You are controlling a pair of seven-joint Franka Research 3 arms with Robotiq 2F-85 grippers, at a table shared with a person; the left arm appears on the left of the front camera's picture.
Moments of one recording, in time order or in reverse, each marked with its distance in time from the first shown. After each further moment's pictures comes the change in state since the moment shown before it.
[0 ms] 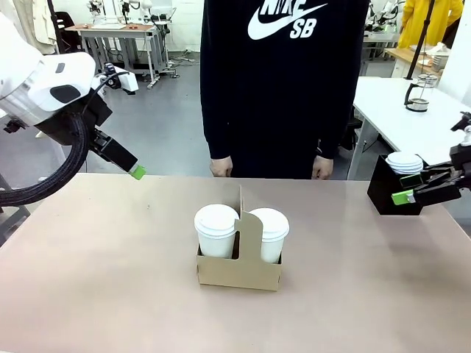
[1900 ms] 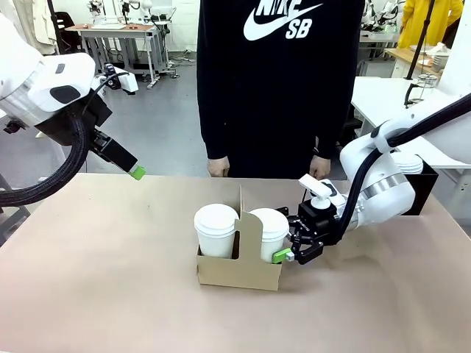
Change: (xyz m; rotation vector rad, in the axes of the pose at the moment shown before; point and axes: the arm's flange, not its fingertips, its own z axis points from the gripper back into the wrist) left arm -0.001 0.000 0.000 0.000 0.000 0.000; right arm -0.011 0.056 -0.305 0.978 -0.424 0.446
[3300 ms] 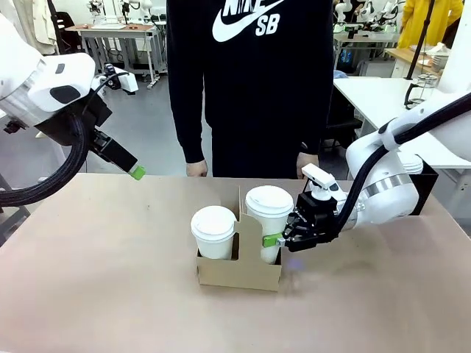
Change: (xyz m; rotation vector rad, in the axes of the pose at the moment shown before) left arm 0.000 0.000 0.000 0.000 0.000 0.000; right arm 0.017 0.005 -0.017 -0.028 -0.139 -0.021
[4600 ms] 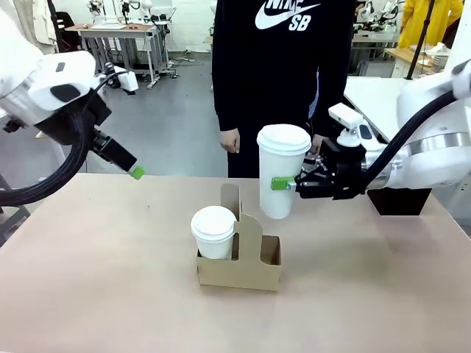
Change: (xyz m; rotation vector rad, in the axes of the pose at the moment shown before) left arm -0.006 0.009 0.000 -0.002 -0.003 0.004; right arm 0.118 0.030 0.005 -0.176 0.002 0.057
